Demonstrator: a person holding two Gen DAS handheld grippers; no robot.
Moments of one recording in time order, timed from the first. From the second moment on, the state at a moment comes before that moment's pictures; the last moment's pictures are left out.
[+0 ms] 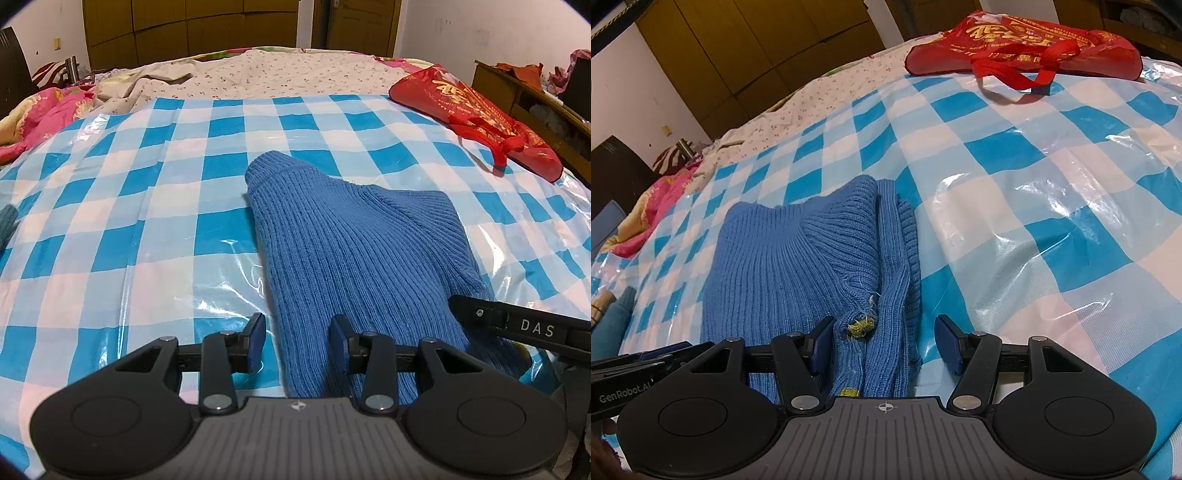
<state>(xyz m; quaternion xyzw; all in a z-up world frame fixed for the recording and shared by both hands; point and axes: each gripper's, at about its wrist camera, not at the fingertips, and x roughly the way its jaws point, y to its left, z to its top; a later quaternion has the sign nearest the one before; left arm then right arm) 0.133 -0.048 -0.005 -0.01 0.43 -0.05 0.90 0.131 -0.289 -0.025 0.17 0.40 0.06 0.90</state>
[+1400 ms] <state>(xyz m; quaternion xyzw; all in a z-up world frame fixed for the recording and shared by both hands) 0.164 -0.019 -0.024 -0.09 0.44 -0.11 0.89 0.187 -0.304 -0.027 0.23 0.47 0.15 0.84</state>
